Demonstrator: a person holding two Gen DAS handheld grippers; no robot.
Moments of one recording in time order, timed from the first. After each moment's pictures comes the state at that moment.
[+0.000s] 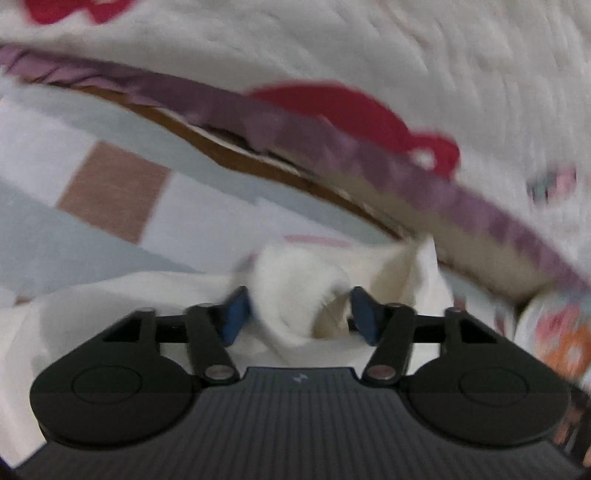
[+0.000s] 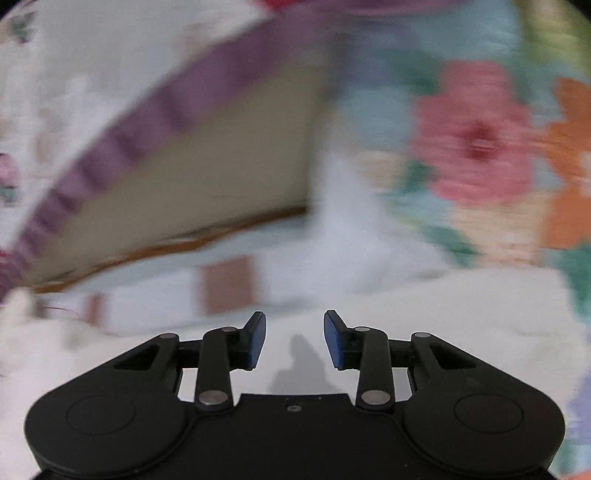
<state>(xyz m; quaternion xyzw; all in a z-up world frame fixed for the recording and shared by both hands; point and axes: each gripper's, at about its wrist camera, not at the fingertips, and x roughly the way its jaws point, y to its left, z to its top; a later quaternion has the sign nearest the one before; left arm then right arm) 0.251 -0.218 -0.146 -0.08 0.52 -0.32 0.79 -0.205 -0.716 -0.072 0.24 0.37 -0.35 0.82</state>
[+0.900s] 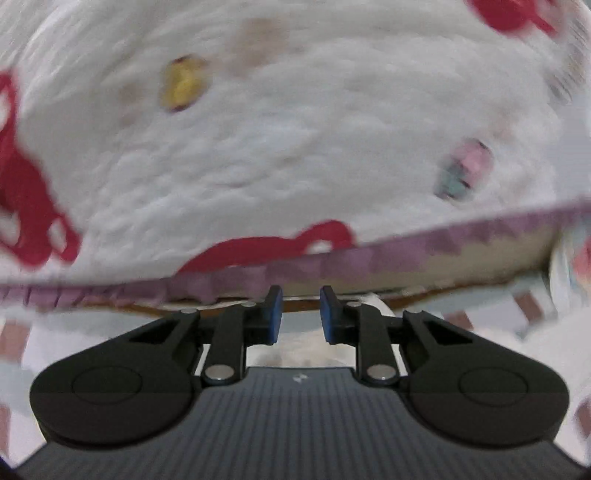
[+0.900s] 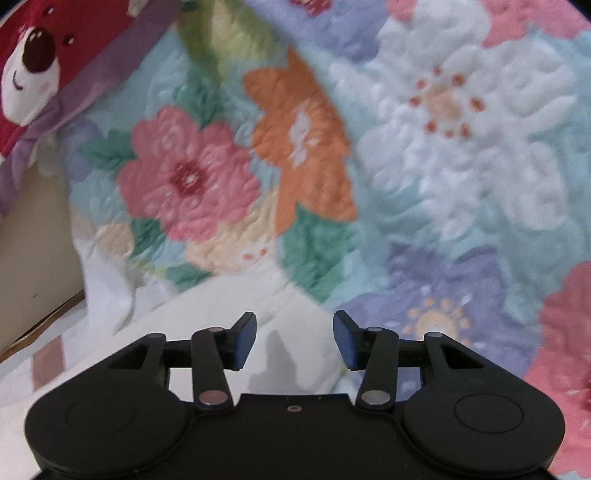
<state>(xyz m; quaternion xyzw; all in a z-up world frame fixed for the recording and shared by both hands) 0.177 -0.279 -0.040 0.08 0.33 -0.37 0.86 -0.352 -0.739 -0.082 0.27 0.23 -0.57 0.74</state>
